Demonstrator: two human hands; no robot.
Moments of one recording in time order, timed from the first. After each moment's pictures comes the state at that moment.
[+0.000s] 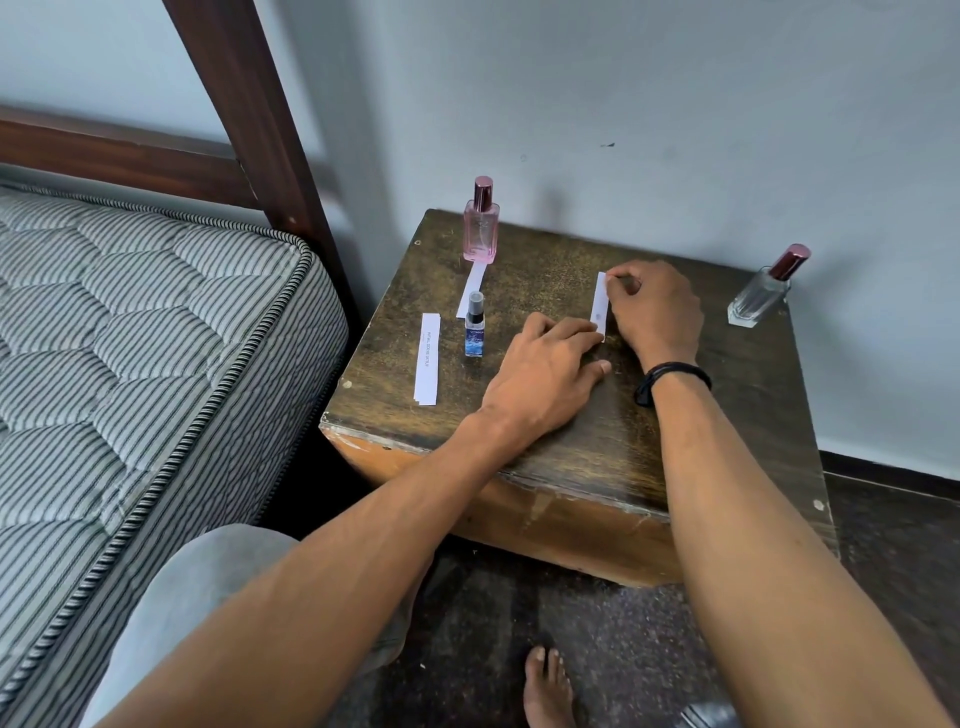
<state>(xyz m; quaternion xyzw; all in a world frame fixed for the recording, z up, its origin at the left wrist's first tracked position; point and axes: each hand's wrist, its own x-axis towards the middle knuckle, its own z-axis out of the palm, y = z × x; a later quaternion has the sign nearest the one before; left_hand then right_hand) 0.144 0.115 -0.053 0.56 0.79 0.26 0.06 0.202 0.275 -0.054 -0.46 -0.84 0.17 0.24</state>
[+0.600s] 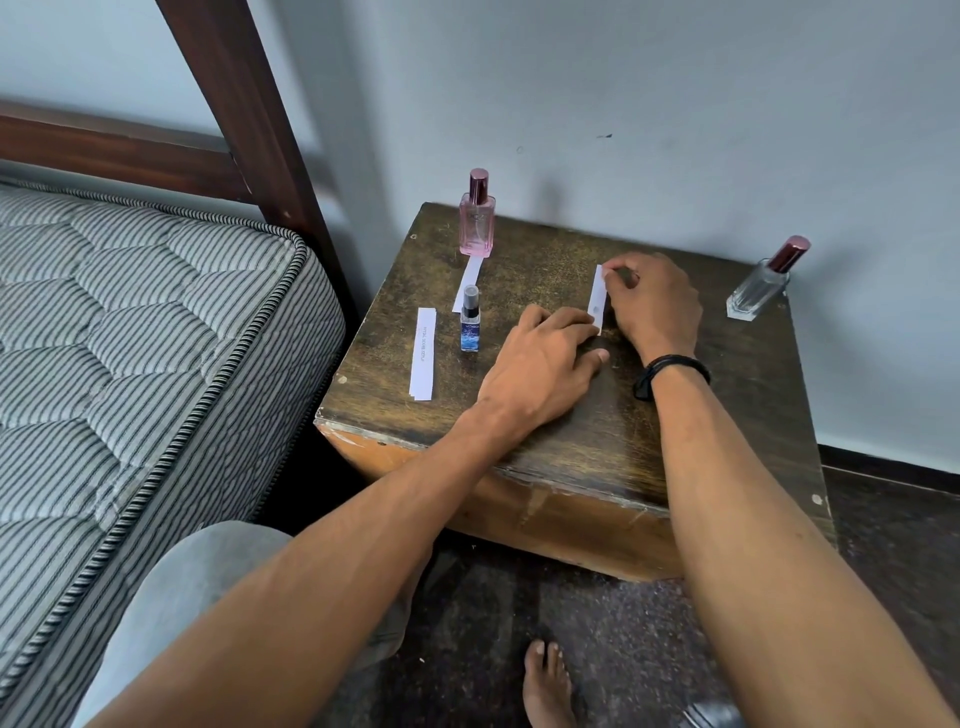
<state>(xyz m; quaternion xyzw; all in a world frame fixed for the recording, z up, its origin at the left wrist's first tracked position) 0.143 0.118 -0.049 0.55 0.79 0.27 0.08 0.204 0.278 -0.054 -0.45 -0.85 0.17 0.23</state>
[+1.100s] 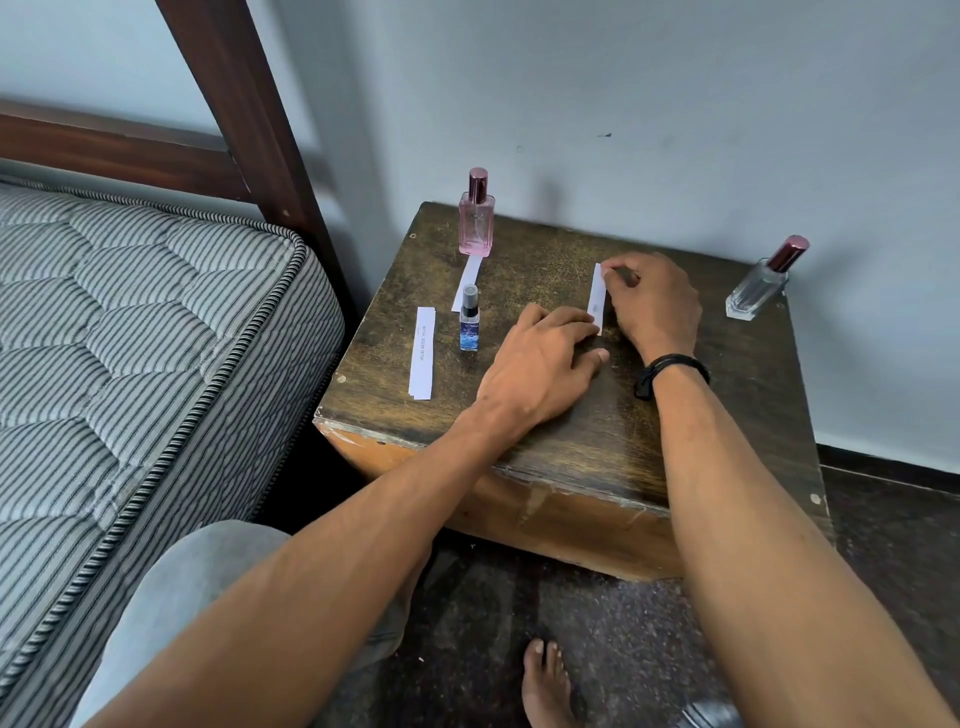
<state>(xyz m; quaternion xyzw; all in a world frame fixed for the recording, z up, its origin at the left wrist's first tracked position) 0.143 0.117 -0.050 0.54 0.78 0.30 0.07 0.205 0.279 -0.056 -0.44 -0.84 0.19 0.25</state>
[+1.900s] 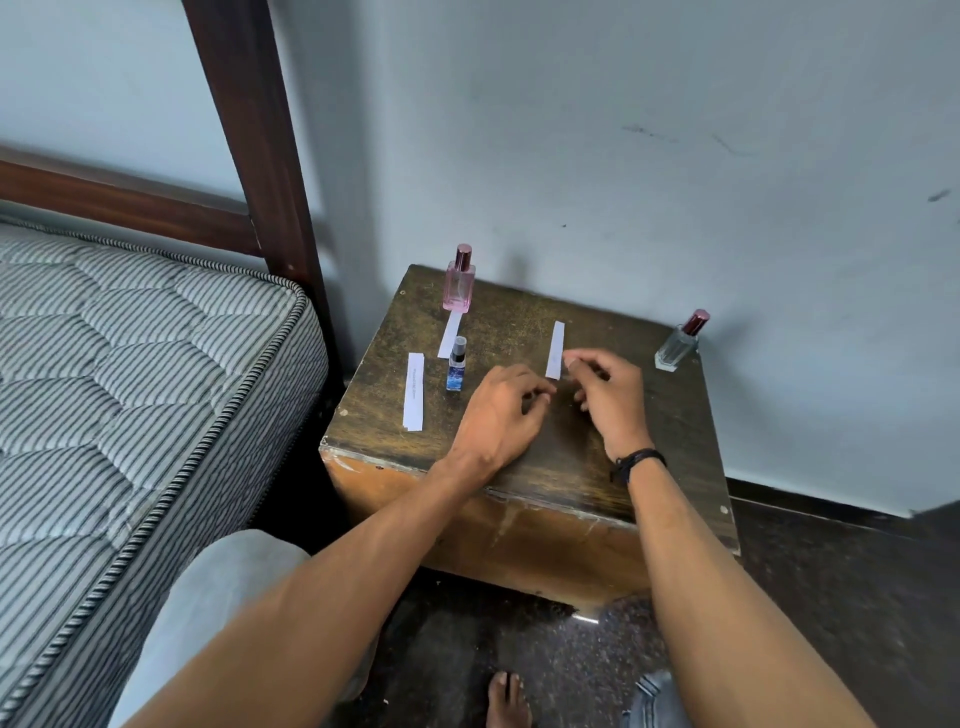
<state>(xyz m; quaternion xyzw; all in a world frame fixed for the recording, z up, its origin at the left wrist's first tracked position) 0.154 0.083 -0.038 0.51 0.74 0.44 0.07 0.254 0.217 -0.038 -0.39 -0.72 0.48 0.32</state>
